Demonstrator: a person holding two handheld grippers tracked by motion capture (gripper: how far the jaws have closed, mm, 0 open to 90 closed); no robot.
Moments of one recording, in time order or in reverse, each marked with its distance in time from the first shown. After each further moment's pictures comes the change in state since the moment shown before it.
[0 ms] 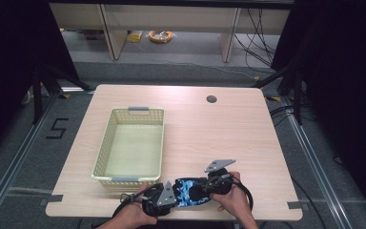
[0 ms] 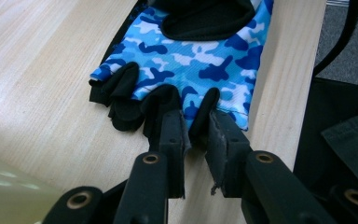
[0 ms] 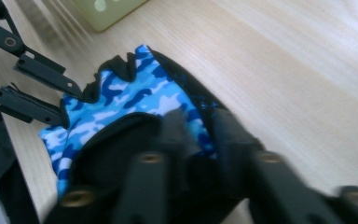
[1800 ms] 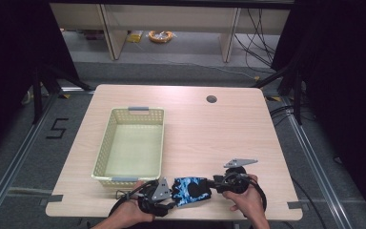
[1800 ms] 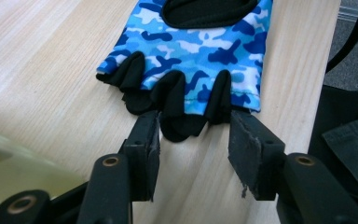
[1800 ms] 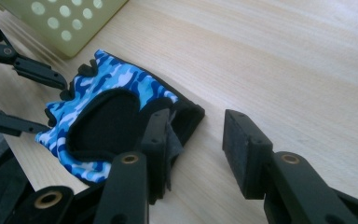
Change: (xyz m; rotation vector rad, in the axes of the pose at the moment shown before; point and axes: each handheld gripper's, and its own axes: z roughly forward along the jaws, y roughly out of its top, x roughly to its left) left arm 0.012 -0.007 -0.003 -0.001 -0.007 -0.059; right arm -0.023 -0.019 -0.032 -0.047 -0.021 0.220
